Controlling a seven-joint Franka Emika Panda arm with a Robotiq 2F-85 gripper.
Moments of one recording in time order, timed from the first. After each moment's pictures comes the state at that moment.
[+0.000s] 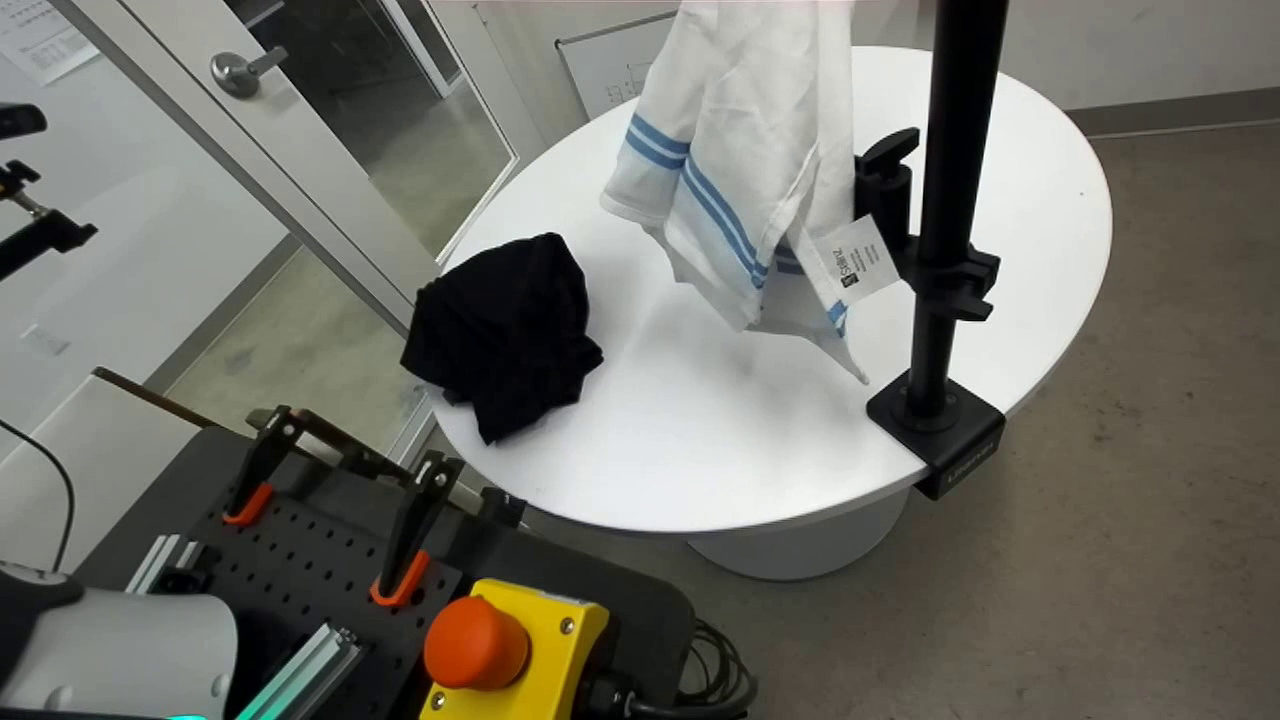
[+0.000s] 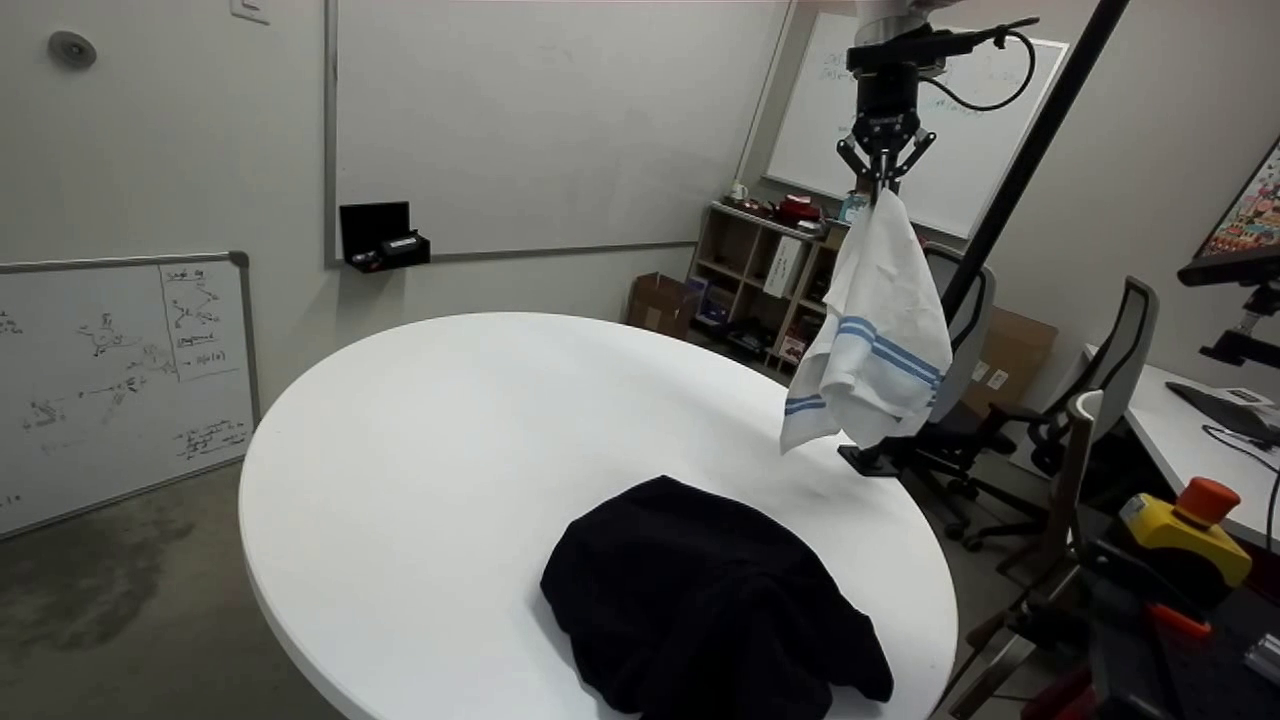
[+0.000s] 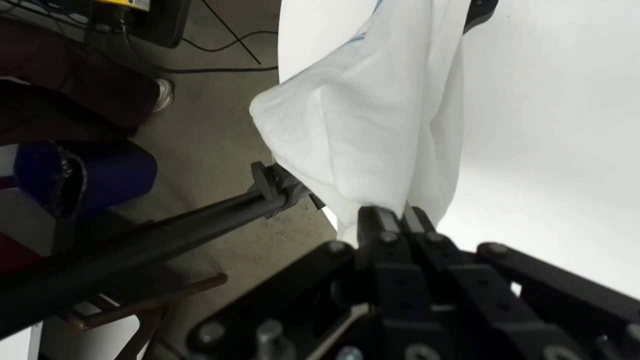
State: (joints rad) arm -0.33 0.74 -0.29 -1.07 0.02 1.44 0.70
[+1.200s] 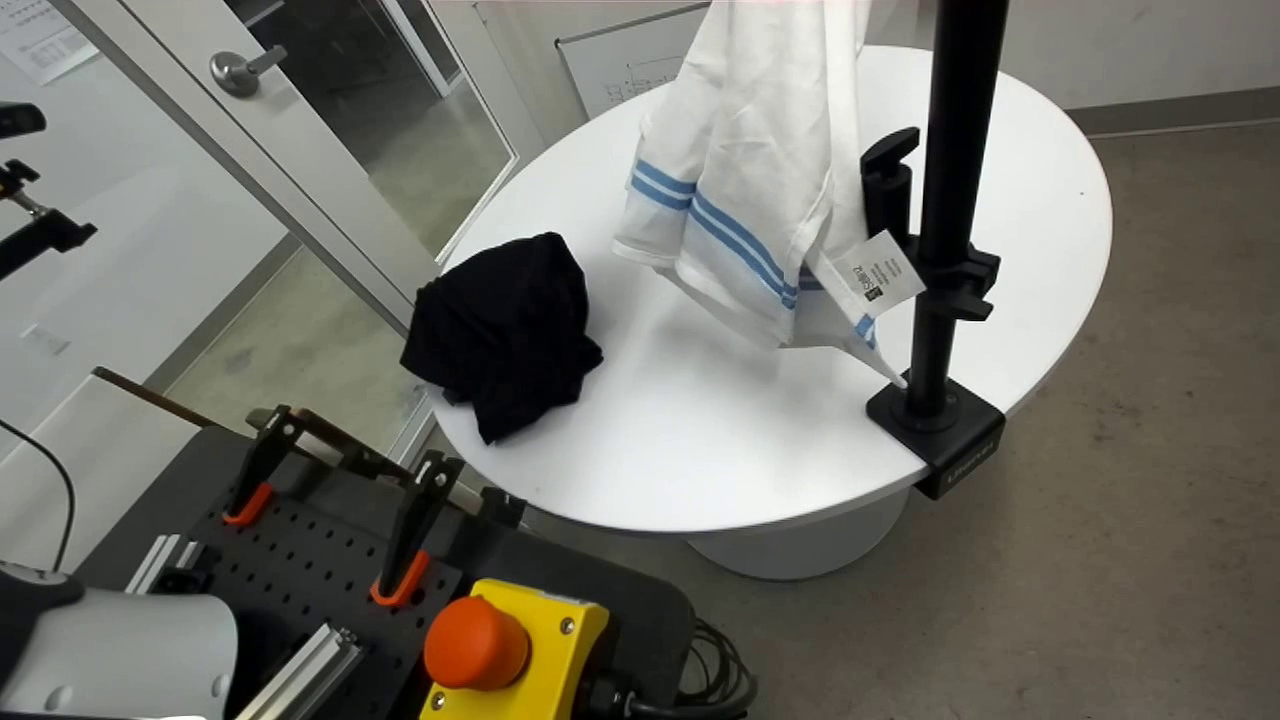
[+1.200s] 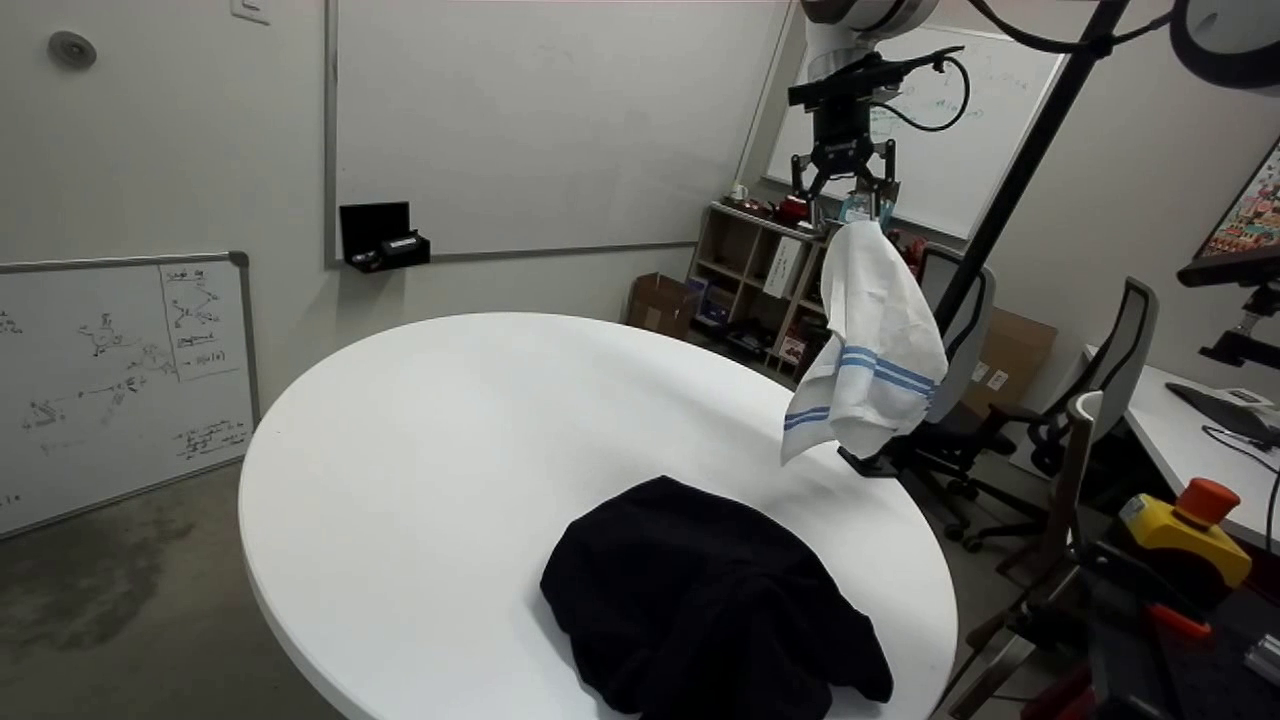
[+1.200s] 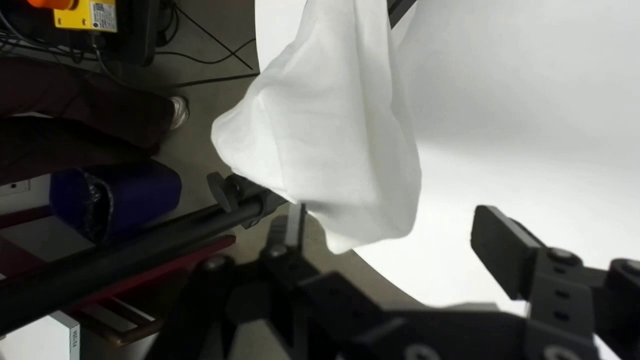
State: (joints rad) arm -0.35 1.04 -0.26 -0.65 0.03 1.28 0.87
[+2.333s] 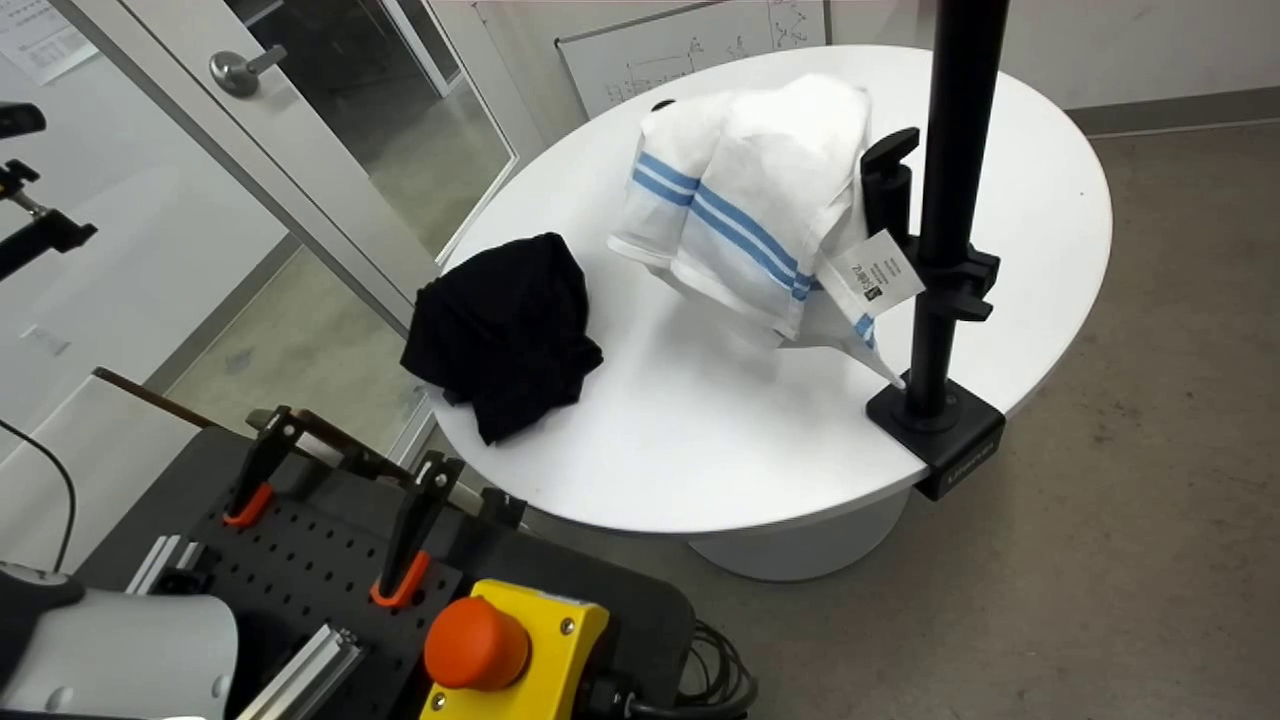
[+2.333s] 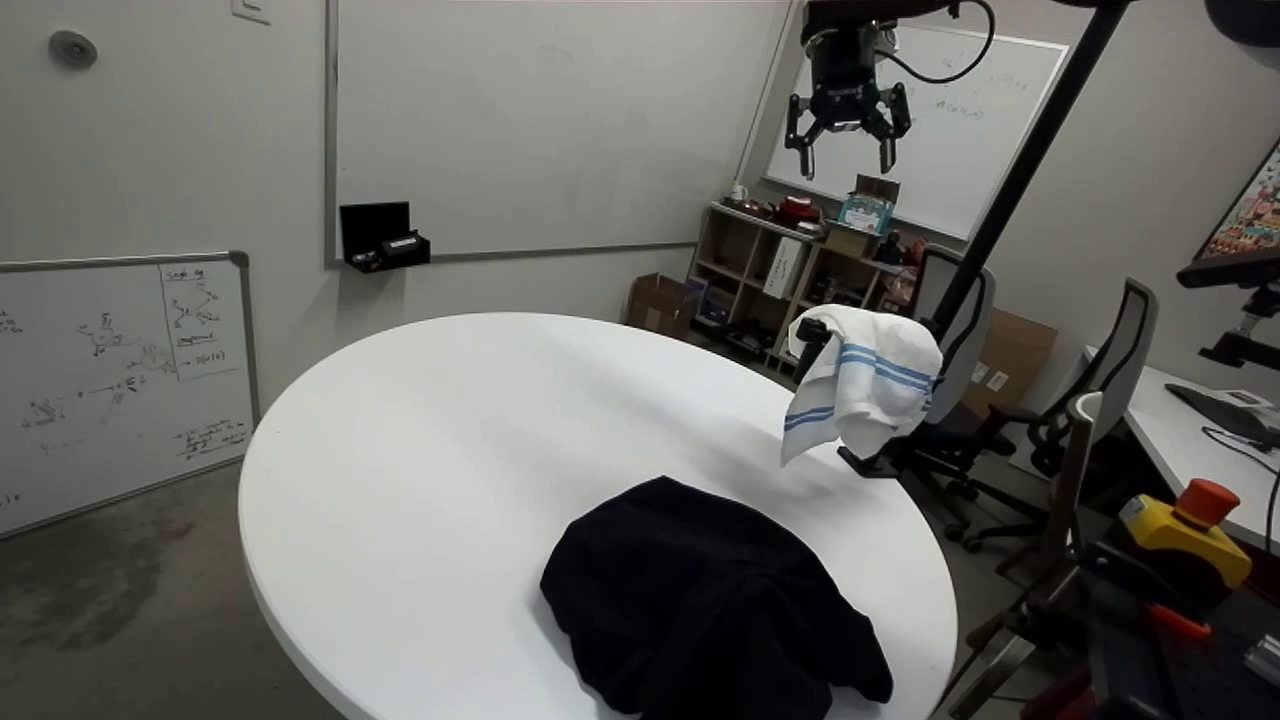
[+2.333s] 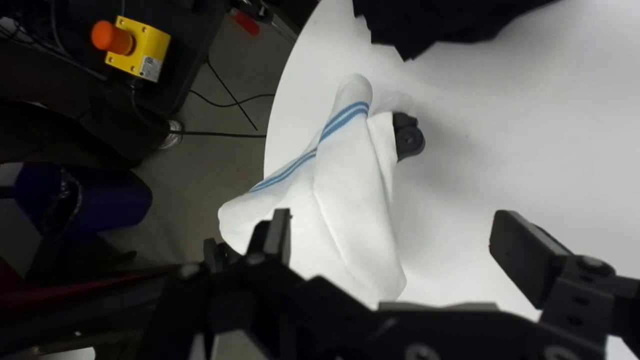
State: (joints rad) arm -0.34 0.98 -0.15 -0.59 0.06 1.05 0.70
